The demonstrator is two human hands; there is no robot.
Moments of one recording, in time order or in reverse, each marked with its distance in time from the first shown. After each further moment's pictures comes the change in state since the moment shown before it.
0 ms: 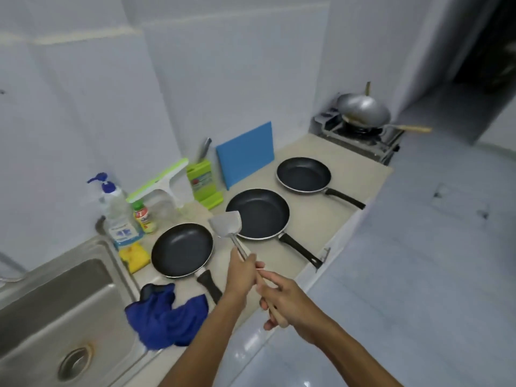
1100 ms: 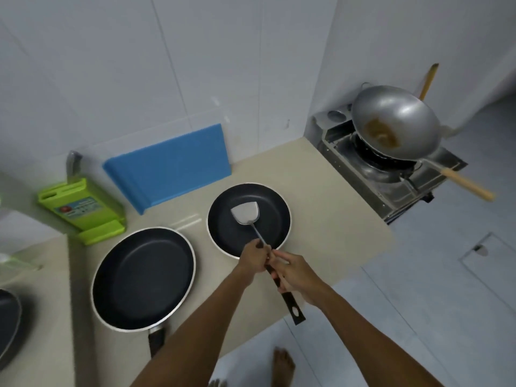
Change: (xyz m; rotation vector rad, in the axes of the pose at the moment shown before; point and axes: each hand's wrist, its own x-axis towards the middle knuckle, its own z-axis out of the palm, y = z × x) left_hand 0.419 0.082 0.451 0.087 0.005 -0.313; right_hand 0.401 -0.104 -0.536 -0.172 -0.083 0.190
